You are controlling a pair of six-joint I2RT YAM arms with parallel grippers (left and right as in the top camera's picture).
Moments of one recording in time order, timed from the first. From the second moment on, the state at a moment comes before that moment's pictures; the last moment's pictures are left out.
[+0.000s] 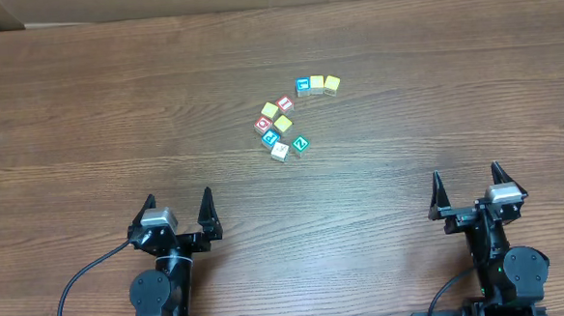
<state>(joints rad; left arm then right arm) 0.02 0.01 0.01 -0.08 0.03 -0.18 -0.03 0.01 0.02 -0.02 -0.12 -0.02</state>
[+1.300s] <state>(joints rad) 0.02 0.59 0.91 -0.80 0.15 -0.17 -0.03 0.01 0.02 -0.02 -0.12 -0.02</state>
